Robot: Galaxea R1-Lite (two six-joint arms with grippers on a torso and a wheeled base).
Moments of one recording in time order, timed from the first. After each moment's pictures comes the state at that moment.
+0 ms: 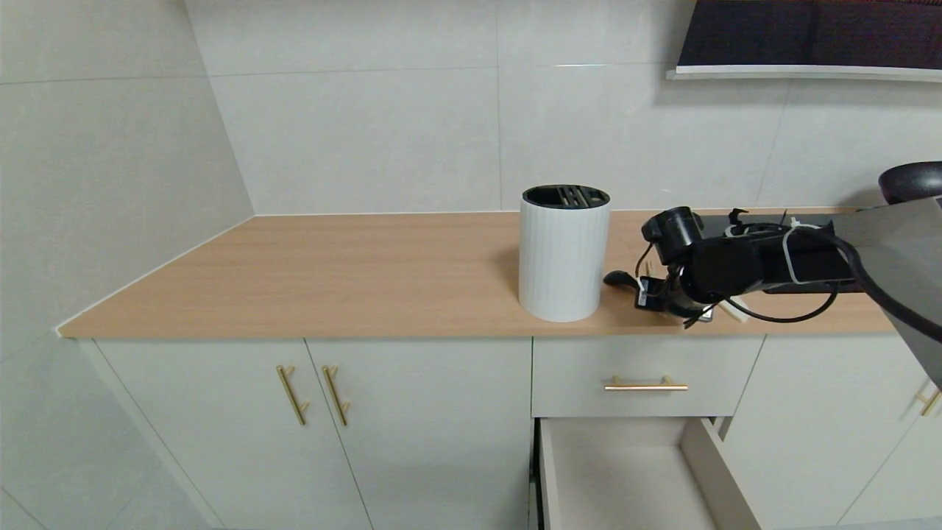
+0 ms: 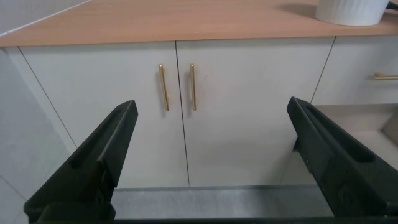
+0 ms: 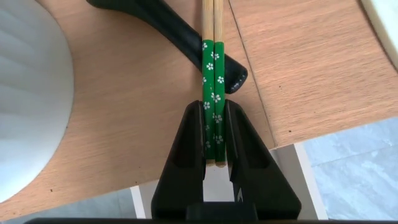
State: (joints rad) left arm 0.00 0.00 0.00 0.01 -0.02 0.00; right arm 0.30 2.27 -1.71 0.23 -0.38 0.46
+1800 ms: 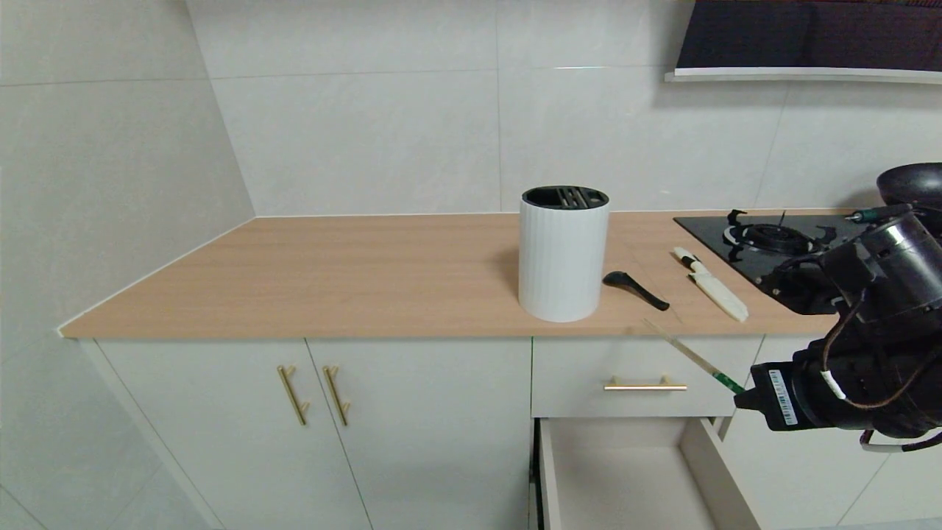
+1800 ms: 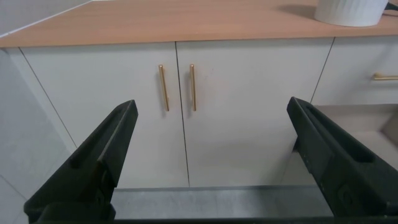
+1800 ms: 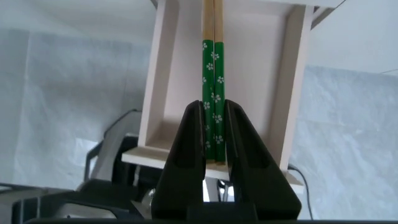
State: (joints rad) left arm 0.00 0.00 0.00 0.01 -0.02 0.00; right arm 0.48 1.47 -0.97 0.39 -0.15 0.33
